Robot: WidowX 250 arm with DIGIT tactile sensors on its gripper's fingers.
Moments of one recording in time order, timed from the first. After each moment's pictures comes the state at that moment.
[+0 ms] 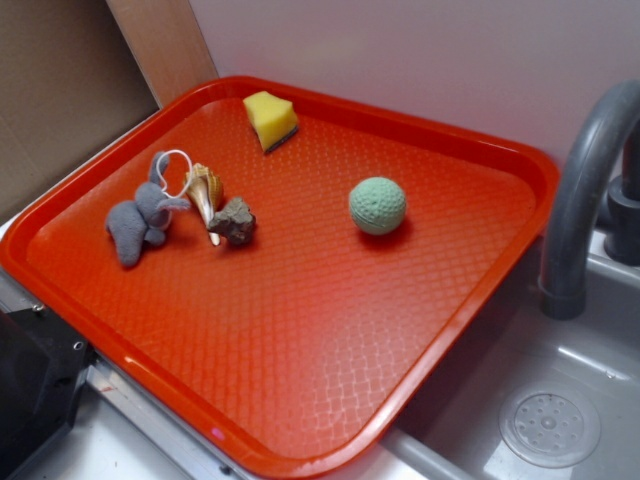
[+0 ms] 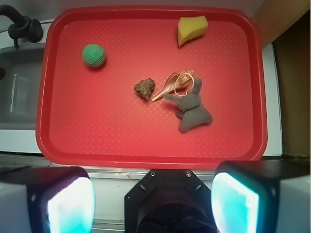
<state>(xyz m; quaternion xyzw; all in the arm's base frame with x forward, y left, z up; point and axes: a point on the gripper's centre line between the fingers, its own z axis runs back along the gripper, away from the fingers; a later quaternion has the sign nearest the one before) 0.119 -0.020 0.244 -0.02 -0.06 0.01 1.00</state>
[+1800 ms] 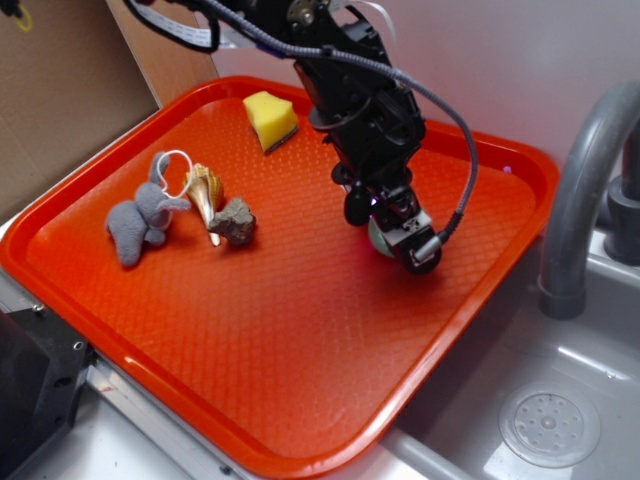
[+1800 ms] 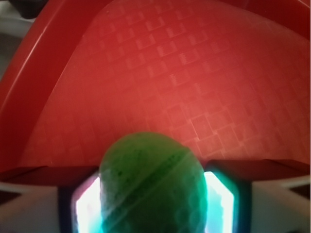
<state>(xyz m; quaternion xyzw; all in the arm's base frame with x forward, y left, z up) 0.280 -0.150 0.025 -0.07 -0.07 -0.18 0.98</state>
